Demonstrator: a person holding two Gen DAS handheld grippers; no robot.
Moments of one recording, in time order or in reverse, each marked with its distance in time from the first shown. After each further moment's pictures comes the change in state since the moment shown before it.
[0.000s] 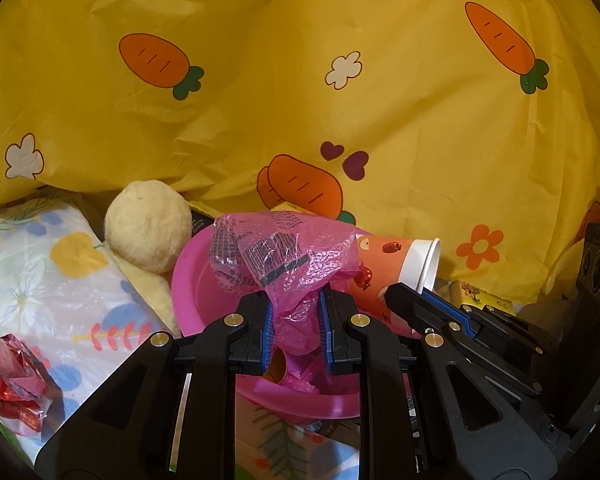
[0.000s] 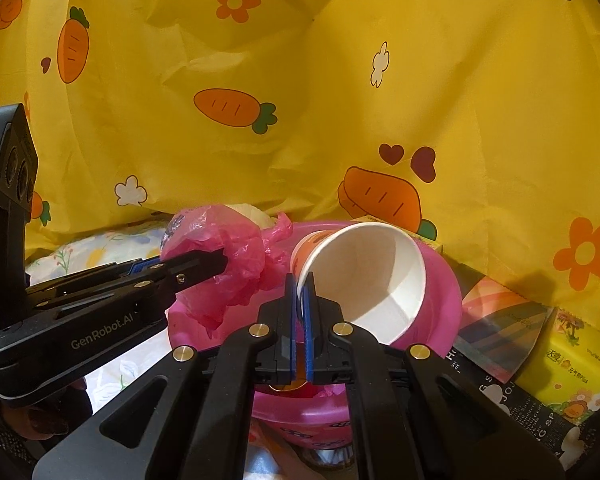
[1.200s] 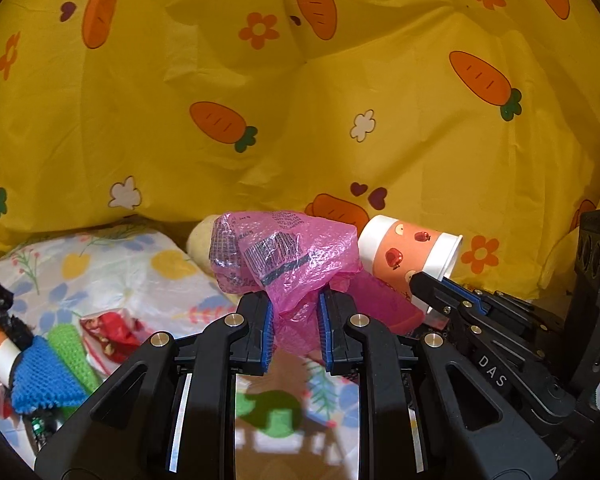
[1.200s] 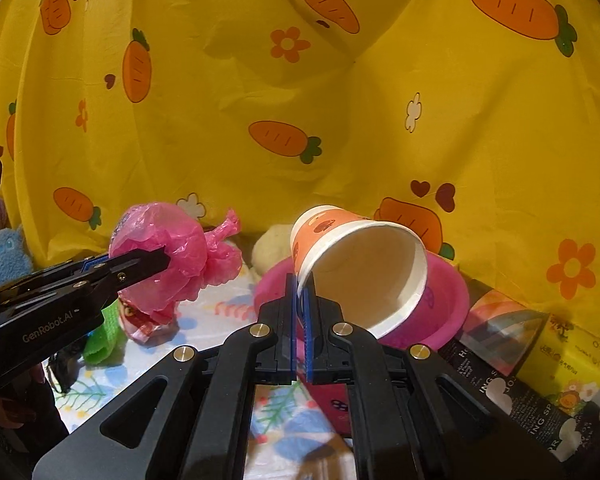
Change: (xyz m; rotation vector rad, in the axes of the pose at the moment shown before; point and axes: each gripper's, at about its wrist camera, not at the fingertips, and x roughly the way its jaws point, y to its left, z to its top) left arm -0.124 -0.016 -0.017 0.051 -0.136 0.164; right arm -0.066 0.033 -0.001 -0.041 -0.085 0.075
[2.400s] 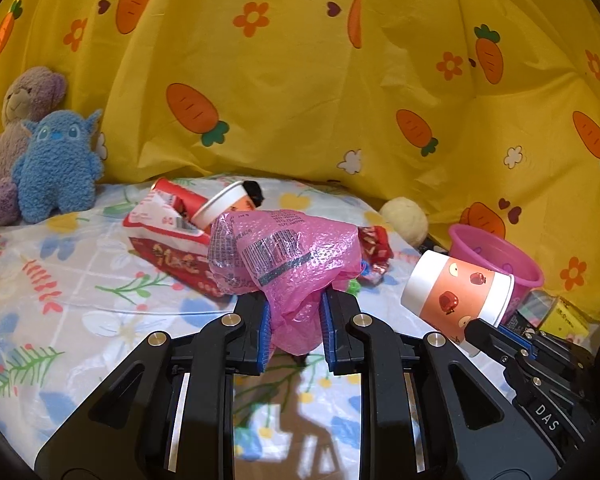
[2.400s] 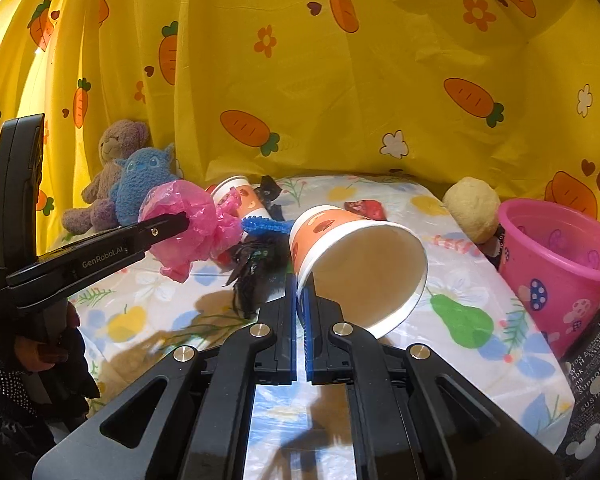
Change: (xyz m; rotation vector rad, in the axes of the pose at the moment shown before) left arm -0.180 0.130 -0.090 -0.244 -0.023 0.464; right arm -0.047 0.170 -0.068 -0.157 0.134 0.453
